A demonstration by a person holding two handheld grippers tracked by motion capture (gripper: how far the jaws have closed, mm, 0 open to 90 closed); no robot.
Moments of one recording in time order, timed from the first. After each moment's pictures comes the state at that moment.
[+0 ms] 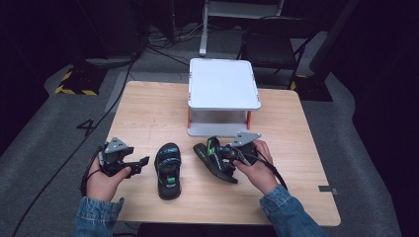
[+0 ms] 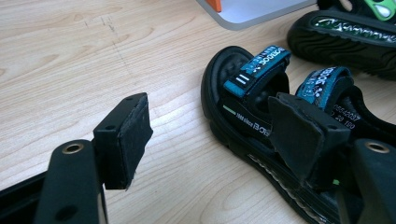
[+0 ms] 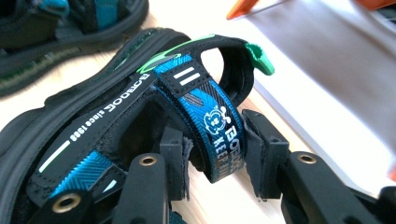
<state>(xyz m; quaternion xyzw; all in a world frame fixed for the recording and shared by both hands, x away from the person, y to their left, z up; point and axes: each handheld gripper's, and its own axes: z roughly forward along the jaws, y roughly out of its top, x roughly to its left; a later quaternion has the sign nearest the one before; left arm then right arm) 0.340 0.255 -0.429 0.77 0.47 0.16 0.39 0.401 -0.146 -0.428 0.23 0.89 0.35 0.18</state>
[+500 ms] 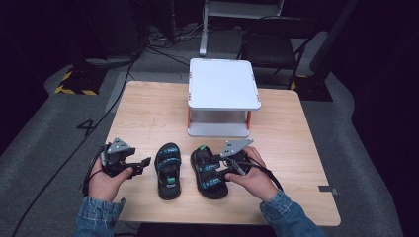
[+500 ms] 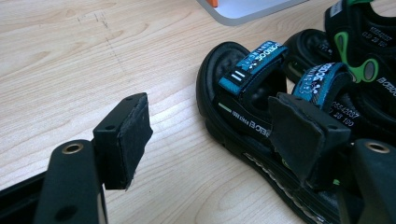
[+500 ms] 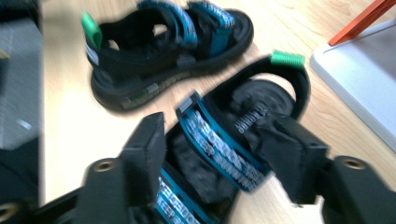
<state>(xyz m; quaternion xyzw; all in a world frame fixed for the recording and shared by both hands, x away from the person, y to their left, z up) 0.340 0.253 -0.432 0.78 0.47 0.16 0.39 0.375 -0.118 -0.419 0.18 0.90 0.40 0.06</state>
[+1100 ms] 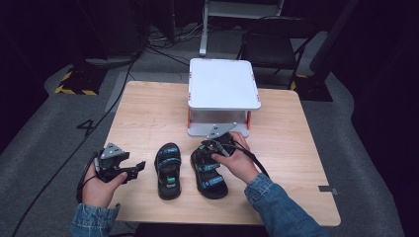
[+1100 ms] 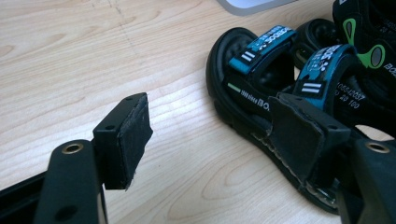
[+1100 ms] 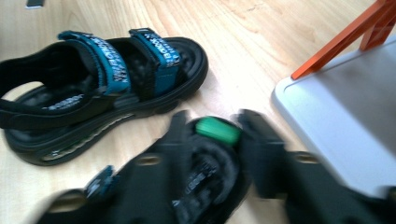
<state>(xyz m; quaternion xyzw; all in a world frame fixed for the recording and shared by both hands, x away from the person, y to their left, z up) 0.325 0.265 -0.436 0.77 0.48 0.16 0.38 0.426 -0.082 -0.423 0.18 0.90 0.39 0.10</state>
